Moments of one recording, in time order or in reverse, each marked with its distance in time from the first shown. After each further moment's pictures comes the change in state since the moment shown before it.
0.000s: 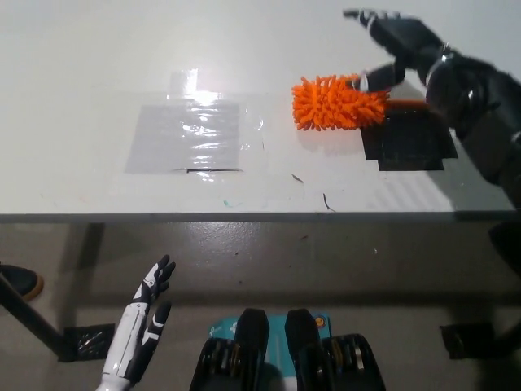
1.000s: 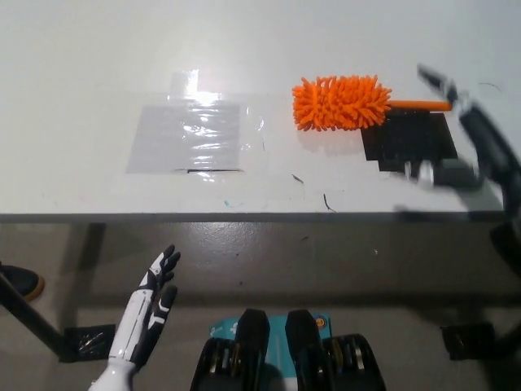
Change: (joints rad) left_arm -0.071 0.000 0.000 0.056 0.001 0.013 0.000; right_arm 0.816 -0.075 -0.360 -0.993 0.304 0.127 0.088
